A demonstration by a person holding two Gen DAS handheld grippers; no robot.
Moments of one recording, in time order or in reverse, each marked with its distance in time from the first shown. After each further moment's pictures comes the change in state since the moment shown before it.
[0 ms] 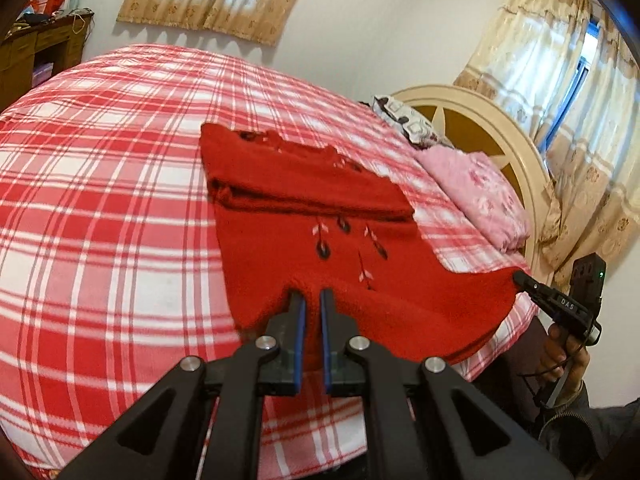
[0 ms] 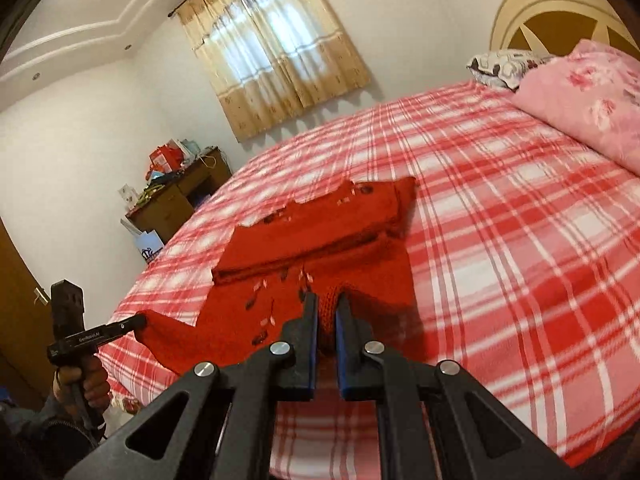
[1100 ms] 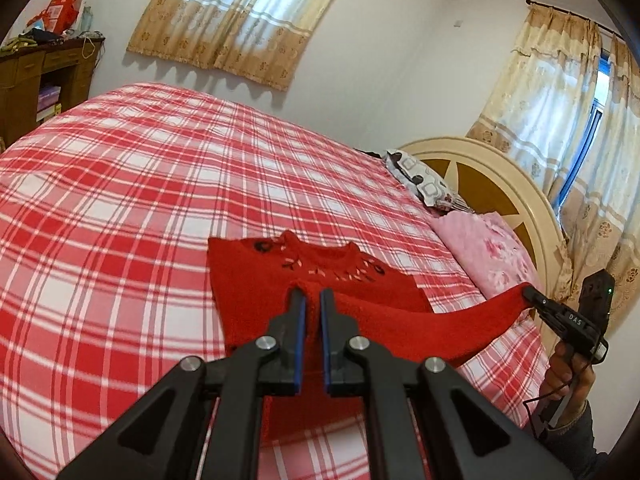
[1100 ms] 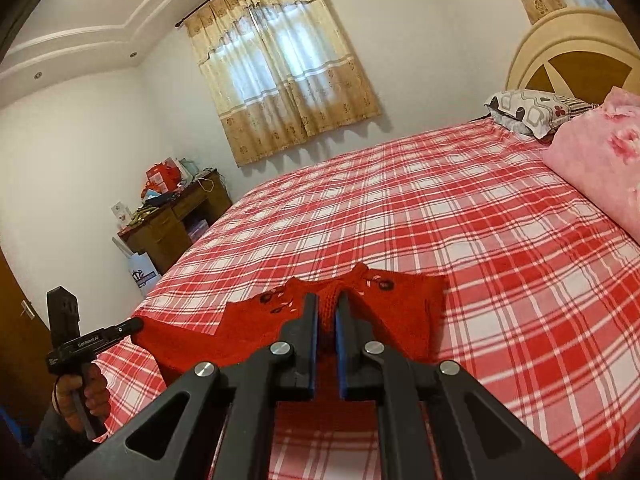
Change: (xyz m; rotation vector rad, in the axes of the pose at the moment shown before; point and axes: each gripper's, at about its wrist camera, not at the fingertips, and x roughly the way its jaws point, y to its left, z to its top) left arm 0.030 0.029 0.123 -0.023 -0.139 0.006; right arm 0.075 0.030 0.124 -0.050 -0.054 -0.013
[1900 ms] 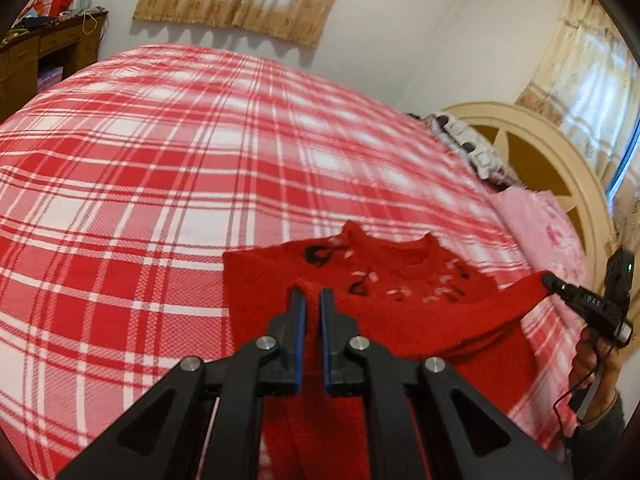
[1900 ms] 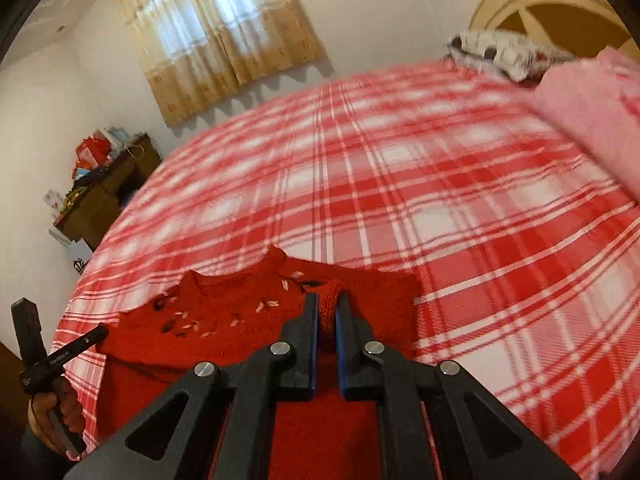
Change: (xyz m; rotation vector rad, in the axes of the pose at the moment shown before) left arm 0.139 0.050 0.022 0.004 0.165 0.129; right arm 0.168 -0.074 -0.006 0.091 0.315 -0.196
